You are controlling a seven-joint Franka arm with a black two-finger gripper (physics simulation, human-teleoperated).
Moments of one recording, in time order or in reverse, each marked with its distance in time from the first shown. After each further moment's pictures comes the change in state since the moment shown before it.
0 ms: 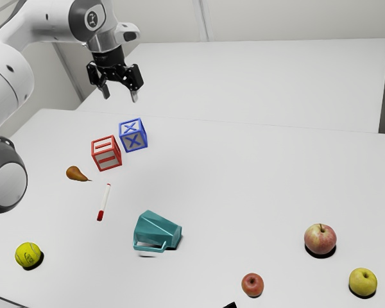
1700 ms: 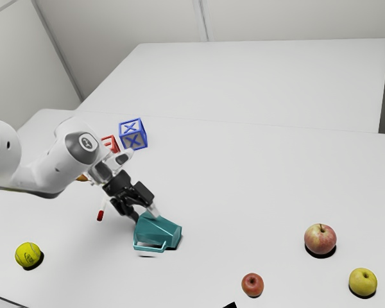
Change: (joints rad) arm -0.054 -0.290 0.083 -1.104 -0.700 0.491 0.550
